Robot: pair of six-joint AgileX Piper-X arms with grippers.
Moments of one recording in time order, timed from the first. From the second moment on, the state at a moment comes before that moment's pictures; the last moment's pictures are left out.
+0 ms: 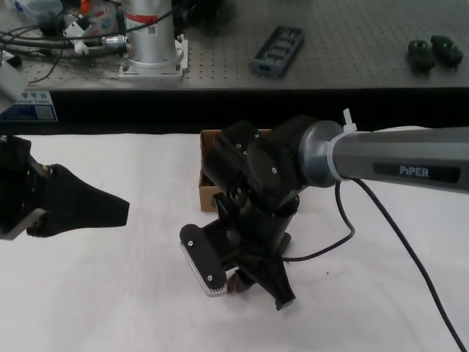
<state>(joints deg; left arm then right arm) -10.6 61.1 -50.9 37.5 46.5 0.0 48.6 117.1 -81.1 46.2 -2.3 -77.0</state>
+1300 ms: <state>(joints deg) -13.8 61.1 -50.9 32.1 41.5 -5.0 45.8 87.7 -80.6 52.9 6.0 -13.2</state>
